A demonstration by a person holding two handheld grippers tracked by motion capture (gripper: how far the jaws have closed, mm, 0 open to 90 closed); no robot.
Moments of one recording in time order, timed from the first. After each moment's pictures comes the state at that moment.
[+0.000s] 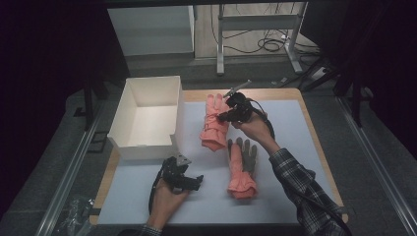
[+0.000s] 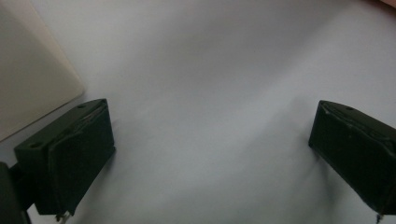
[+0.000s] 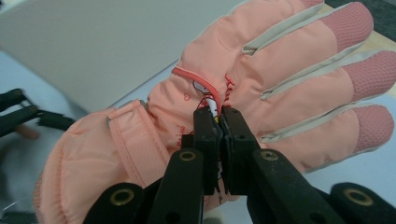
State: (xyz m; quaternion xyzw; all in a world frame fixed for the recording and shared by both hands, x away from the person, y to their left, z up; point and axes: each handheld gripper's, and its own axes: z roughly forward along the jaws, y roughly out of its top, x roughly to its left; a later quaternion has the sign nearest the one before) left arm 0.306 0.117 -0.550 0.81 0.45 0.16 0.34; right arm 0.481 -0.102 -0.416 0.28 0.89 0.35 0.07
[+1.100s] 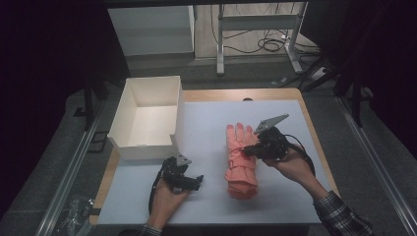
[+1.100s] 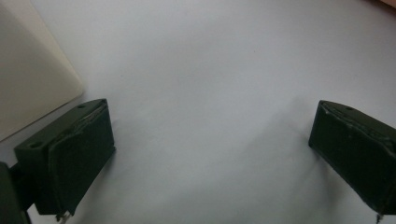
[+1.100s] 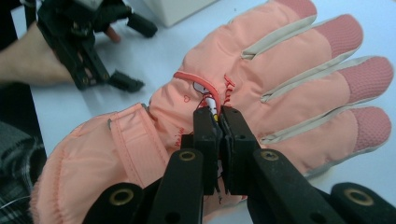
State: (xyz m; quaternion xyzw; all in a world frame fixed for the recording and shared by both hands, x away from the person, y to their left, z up) left arm 0.306 0.117 -0.550 0.81 0.45 0.15 0.34; right arm 0.357 -0.186 -0.410 0.24 0.90 0.35 0.05
